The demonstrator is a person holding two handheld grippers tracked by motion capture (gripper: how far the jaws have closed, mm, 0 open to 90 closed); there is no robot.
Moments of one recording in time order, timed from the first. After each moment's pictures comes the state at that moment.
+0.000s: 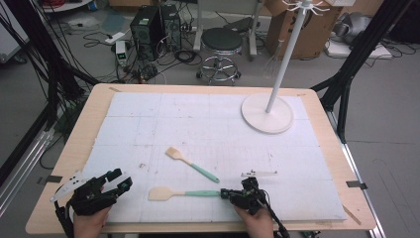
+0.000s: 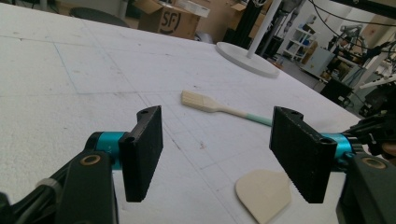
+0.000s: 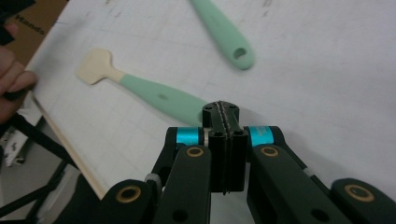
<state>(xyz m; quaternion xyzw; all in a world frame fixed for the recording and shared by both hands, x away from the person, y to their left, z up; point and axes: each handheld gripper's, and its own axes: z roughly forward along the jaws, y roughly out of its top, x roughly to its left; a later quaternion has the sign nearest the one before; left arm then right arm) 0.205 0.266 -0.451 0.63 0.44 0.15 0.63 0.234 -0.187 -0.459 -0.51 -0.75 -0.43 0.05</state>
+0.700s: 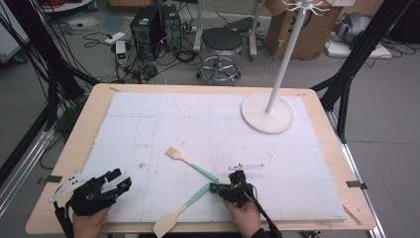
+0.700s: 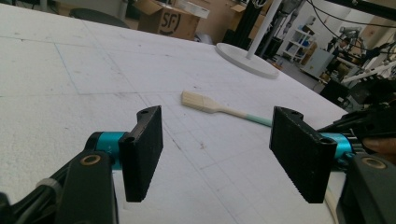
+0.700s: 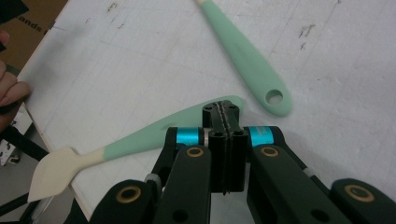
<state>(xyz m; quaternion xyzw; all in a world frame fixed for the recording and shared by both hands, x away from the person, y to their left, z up) 0.205 0.267 -0.451 0.63 0.44 0.15 0.63 0.253 -0.157 -0.459 -0.50 -0.75 -0.42 0.04</state>
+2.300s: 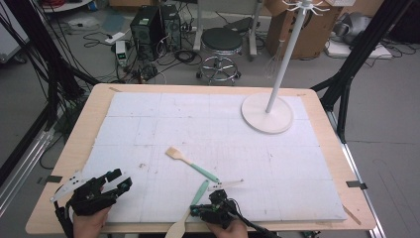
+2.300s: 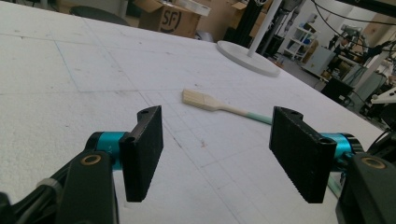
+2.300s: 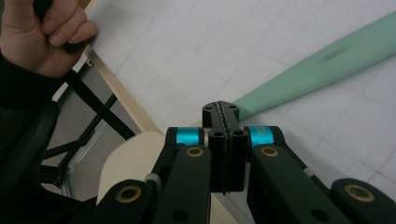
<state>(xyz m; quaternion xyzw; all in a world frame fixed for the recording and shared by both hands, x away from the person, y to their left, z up) 0.205 0.267 -0.452 0.63 0.44 0.15 0.63 0.207 -0.112 -0.460 -0.43 -0.79 -0.42 0.11</state>
